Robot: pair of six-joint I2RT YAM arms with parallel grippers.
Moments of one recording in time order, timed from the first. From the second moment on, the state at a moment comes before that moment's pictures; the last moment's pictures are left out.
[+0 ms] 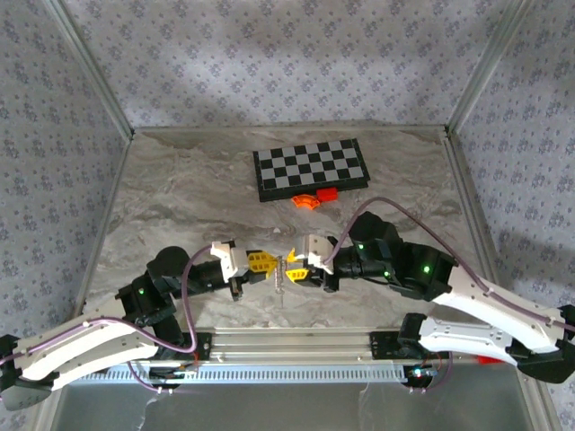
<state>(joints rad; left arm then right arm) -1.09 0.59 0.58 0.03 0.25 0.07 1.10 0.90 1.02 -0.51 -0.32 -0.32</state>
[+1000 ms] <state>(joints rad) -1.09 0.59 0.55 0.14 0.33 0.03 1.04 0.80 0.93 -0.37 -0.44 -0.25</state>
